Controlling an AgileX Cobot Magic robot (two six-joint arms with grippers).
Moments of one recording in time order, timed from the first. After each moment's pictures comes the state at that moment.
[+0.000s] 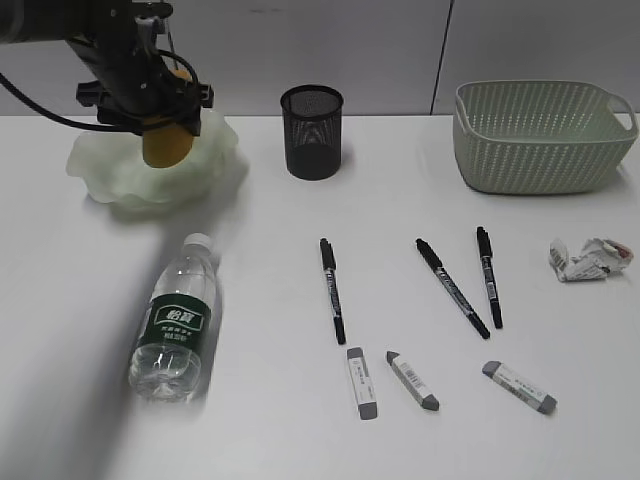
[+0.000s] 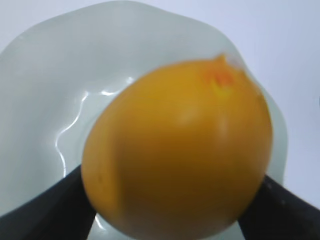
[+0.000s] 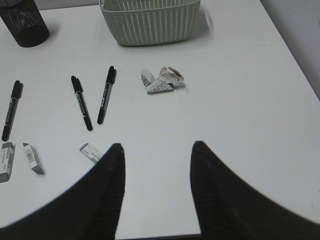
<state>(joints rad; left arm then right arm) -0.30 2.20 -1.79 0.19 0.69 -0.39 0.03 -0.01 -0.52 0.02 1.04 0.09</state>
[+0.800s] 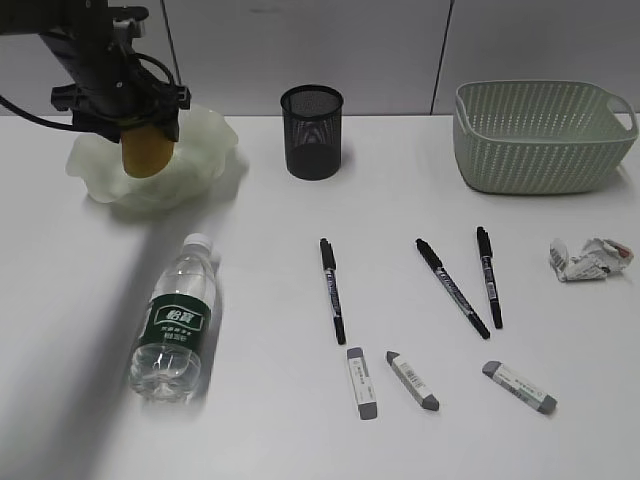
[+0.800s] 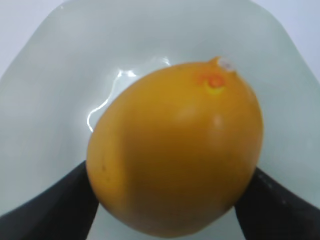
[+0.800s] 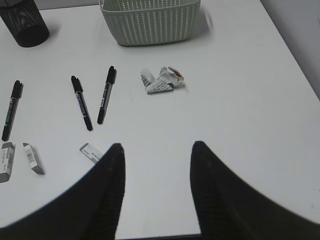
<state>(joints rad) -0.26 2.19 -1.79 0.16 0.76 -0.37 0.03 -0.01 -0.52 0.02 1.04 0.09</state>
